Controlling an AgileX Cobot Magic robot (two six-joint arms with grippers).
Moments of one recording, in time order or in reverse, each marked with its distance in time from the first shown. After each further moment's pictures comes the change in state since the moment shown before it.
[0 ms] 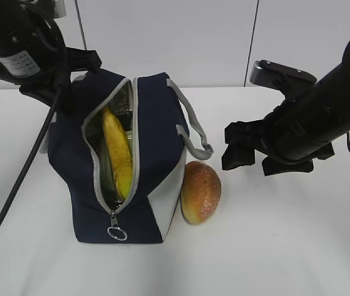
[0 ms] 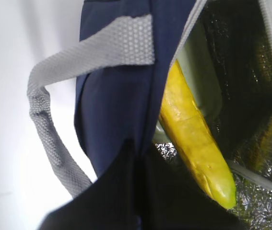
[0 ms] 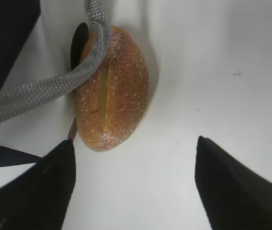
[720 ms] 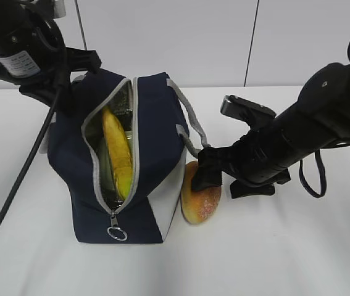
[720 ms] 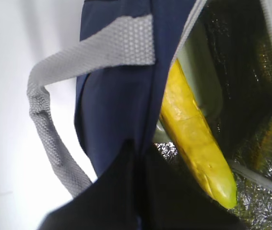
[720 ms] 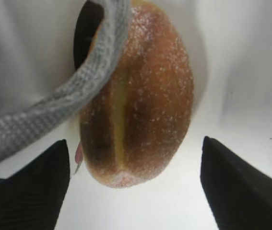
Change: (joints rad) left arm 0.000 0.000 0.000 0.001 0.002 0.000; right arm 0.000 0.228 -0.019 0.422 -0.065 -0.408
